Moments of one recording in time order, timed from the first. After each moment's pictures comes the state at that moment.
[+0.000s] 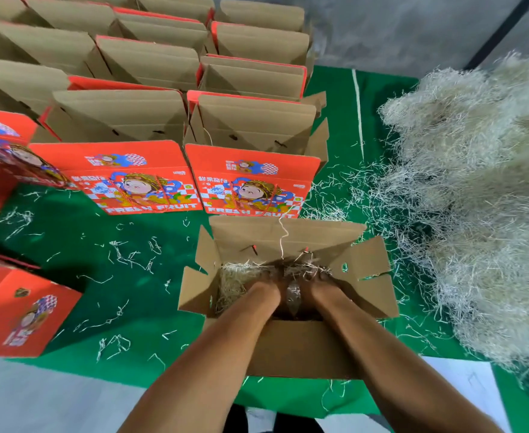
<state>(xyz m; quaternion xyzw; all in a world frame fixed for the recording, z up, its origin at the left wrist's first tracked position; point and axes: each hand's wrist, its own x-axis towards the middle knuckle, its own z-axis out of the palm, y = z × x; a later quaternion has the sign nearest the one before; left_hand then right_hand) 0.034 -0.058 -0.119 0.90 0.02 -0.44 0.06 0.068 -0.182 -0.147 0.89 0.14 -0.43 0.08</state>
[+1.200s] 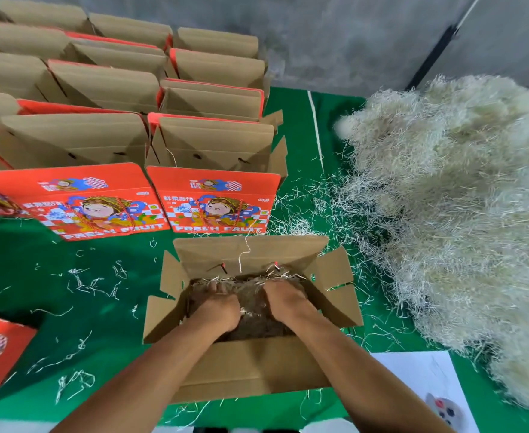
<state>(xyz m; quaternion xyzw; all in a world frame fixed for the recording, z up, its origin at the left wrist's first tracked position) 0.022 -0.028 -0.119 0.90 0.03 -0.43 -0.05 0.050 -0.167 -0.113 0.94 0.11 -0.32 -0.02</state>
